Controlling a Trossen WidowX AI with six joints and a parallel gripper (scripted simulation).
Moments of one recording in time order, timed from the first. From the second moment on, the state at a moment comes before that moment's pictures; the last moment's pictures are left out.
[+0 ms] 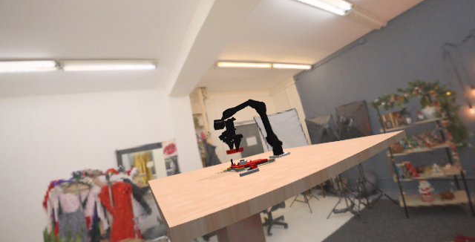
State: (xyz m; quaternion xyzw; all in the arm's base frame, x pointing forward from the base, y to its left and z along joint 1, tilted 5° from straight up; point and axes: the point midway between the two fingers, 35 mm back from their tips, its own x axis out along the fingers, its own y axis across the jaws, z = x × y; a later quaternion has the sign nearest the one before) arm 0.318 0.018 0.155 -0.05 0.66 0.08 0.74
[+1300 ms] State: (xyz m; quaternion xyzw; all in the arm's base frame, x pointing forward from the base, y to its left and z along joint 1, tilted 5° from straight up) arm 0.322 0.134 0.148 0.00 0.67 0.05 0.74
